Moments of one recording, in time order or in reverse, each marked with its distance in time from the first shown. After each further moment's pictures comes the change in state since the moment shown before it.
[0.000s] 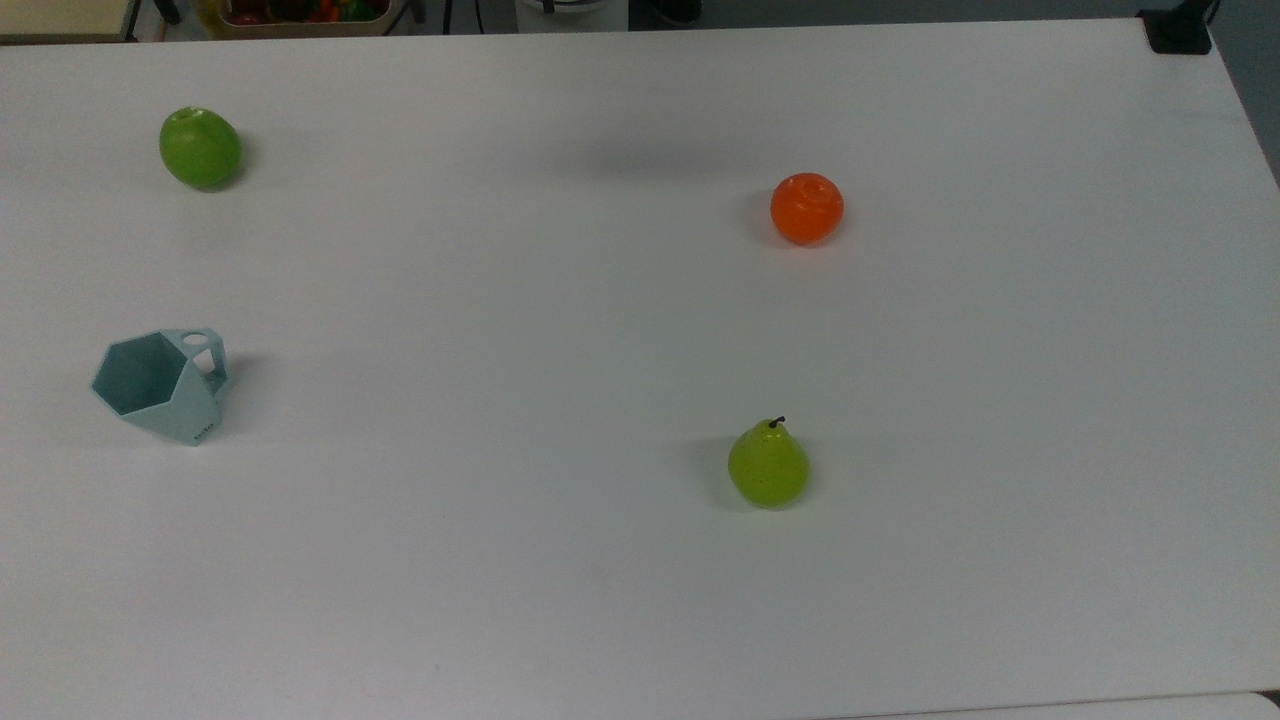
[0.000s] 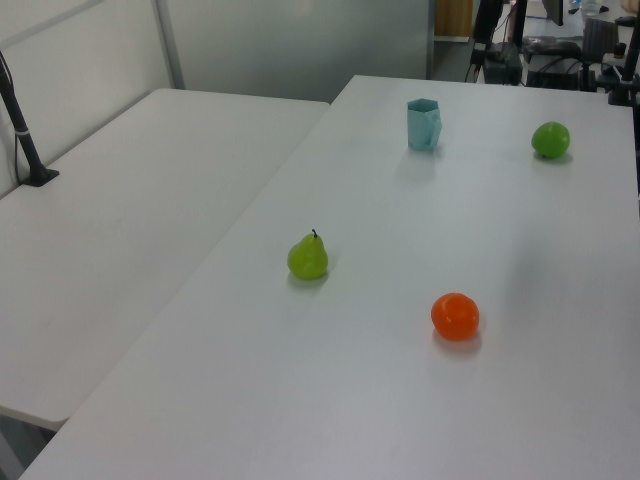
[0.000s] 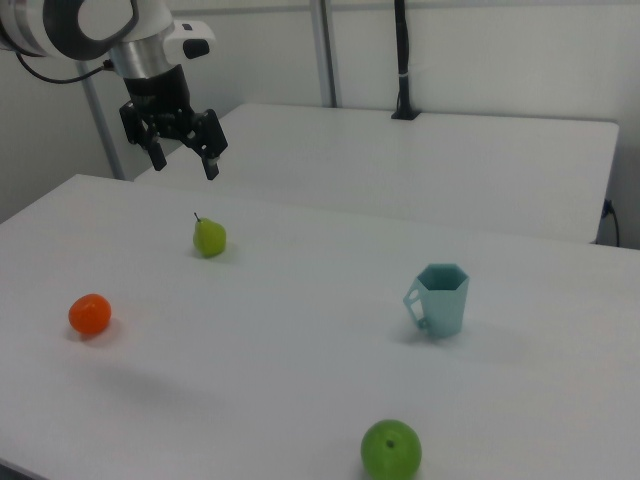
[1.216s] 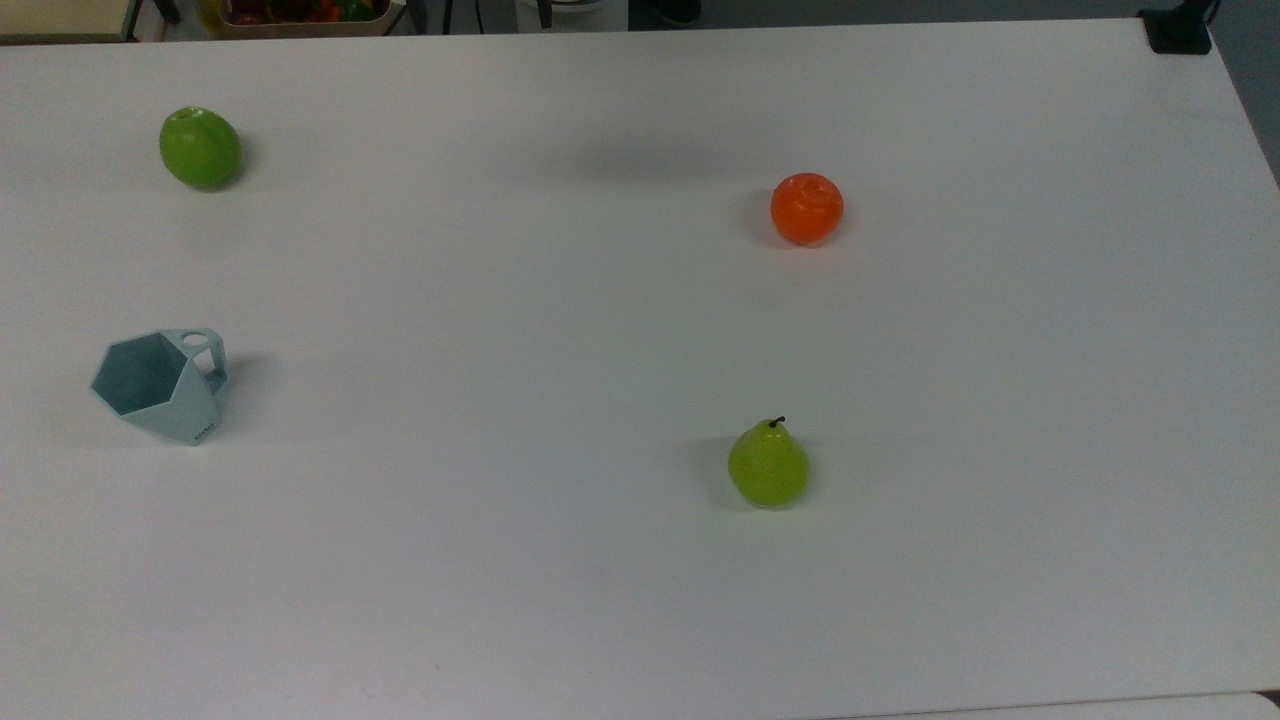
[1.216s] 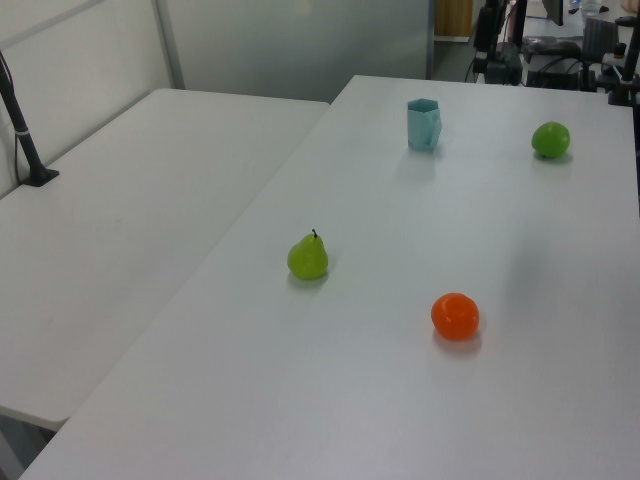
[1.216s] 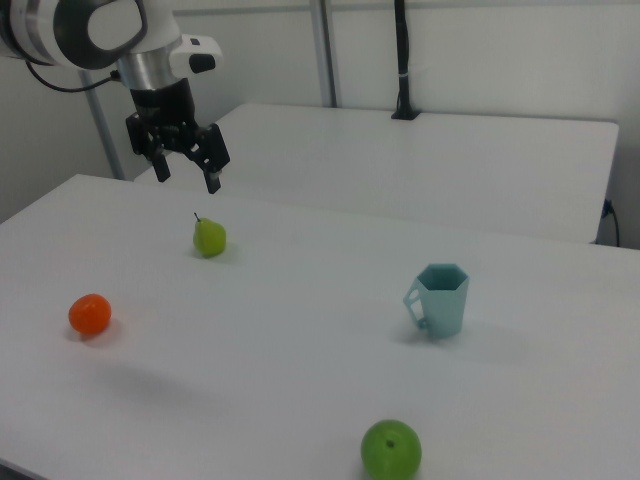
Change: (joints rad) arm -0.004 0.017 -0.003 -0.015 0.000 -0.015 0.054
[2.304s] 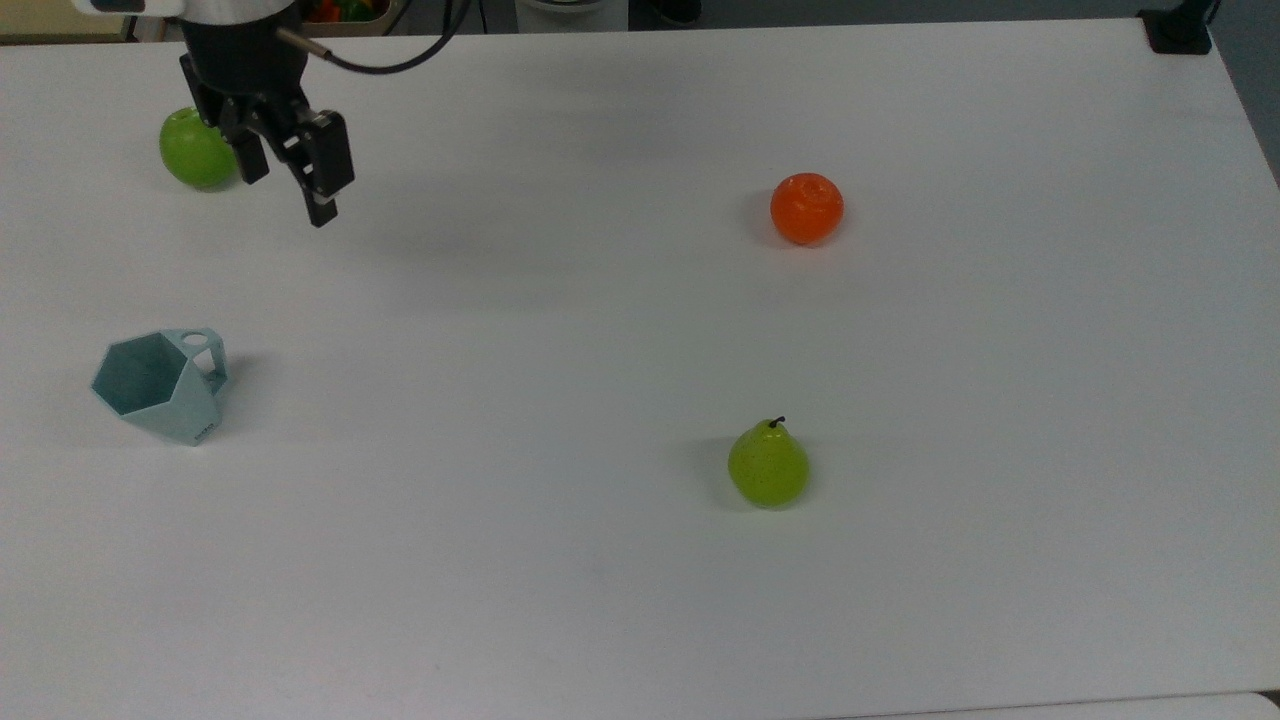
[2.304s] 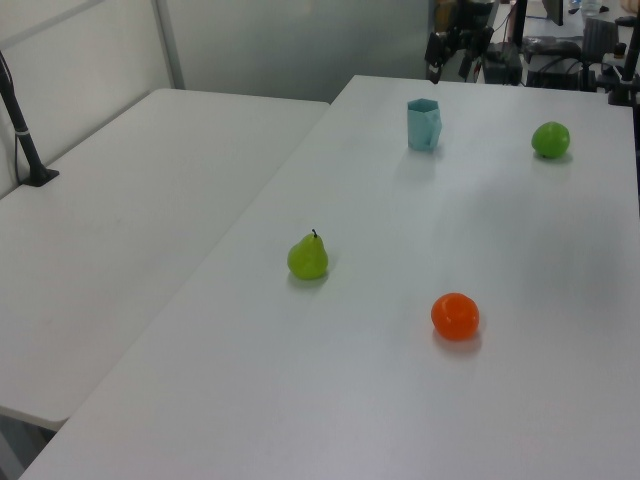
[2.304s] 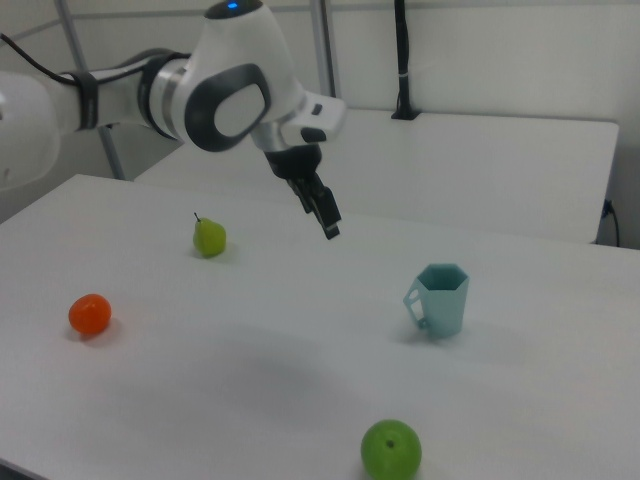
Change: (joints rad) arm -0.088 0.224 -0.142 -0.003 0.000 0.401 0.412
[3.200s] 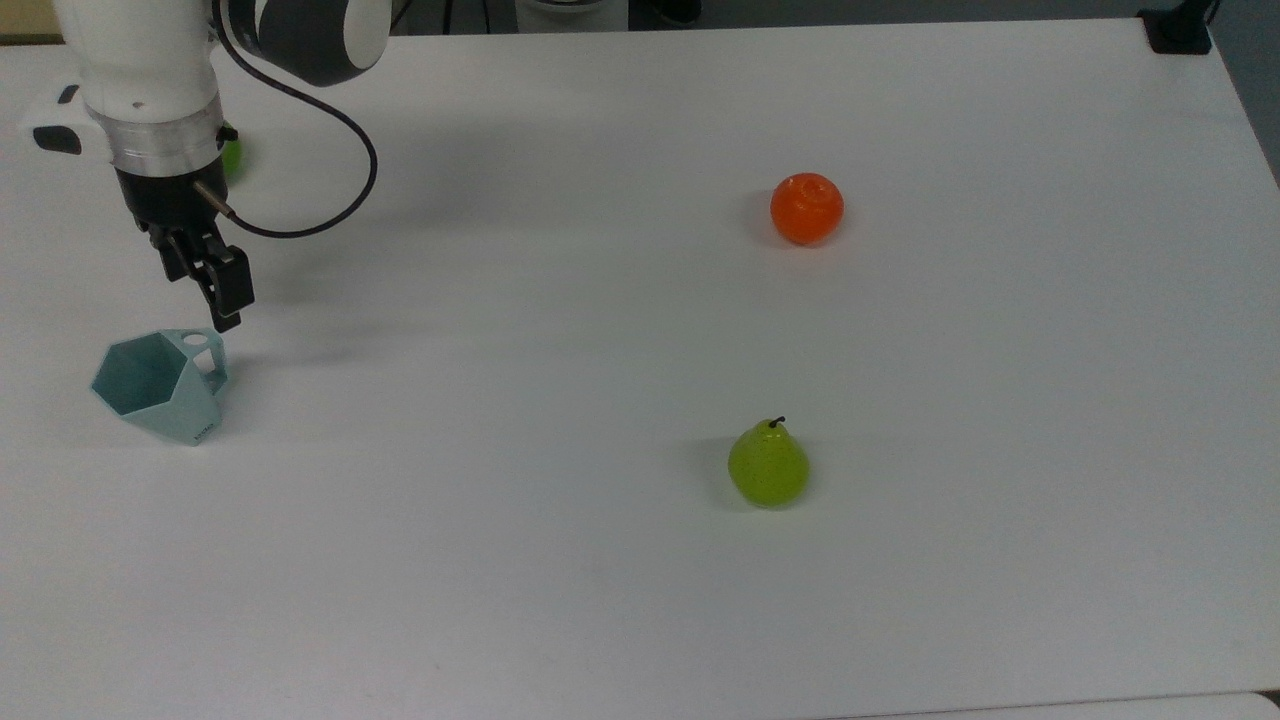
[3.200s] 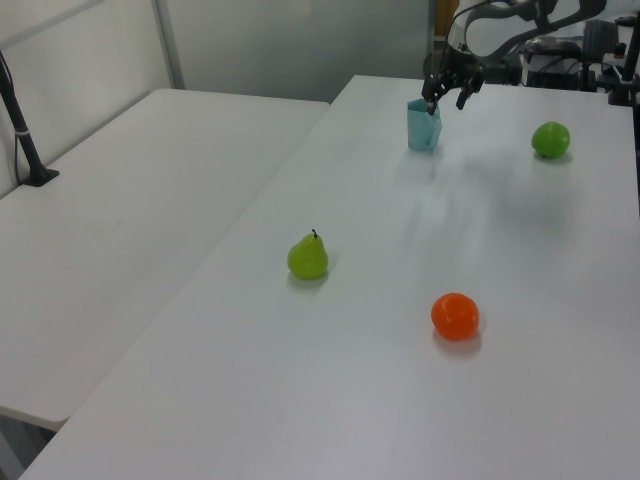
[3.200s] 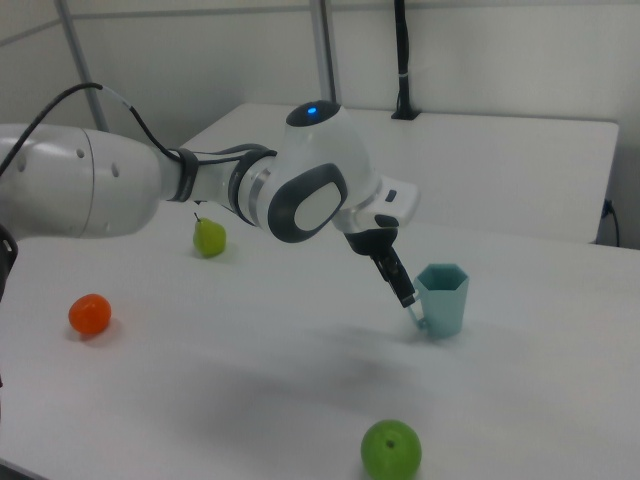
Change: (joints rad) arm -0.100 0.232 -0.025 -0.001 0.000 0.280 0.024
